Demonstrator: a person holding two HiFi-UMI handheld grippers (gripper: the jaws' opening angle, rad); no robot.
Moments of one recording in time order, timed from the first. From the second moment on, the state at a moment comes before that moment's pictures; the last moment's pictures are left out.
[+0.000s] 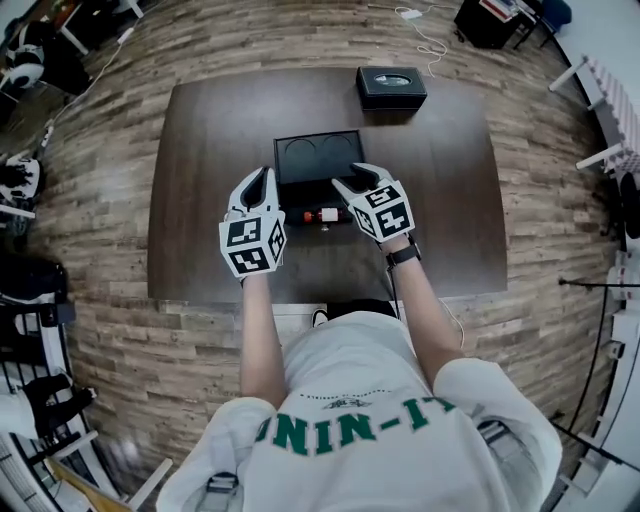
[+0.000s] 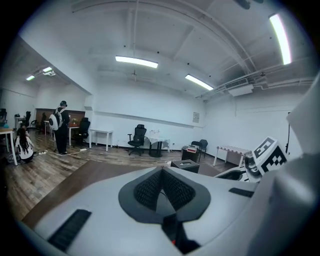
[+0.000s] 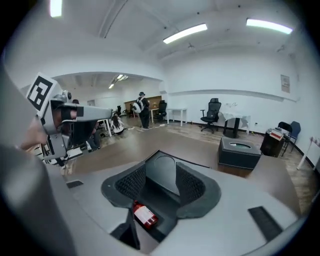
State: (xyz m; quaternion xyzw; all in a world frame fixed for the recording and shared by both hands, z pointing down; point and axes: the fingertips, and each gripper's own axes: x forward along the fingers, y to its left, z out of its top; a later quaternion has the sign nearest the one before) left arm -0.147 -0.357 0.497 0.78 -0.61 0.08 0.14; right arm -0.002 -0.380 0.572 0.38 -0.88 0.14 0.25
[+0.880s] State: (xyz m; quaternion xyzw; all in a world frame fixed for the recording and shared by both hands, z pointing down) left arm -0.127 -0.312 0.419 0.79 -0.61 0.03 0.07; right arm 0.021 -0.330 0.410 0.49 -0.87 0.04 0.06
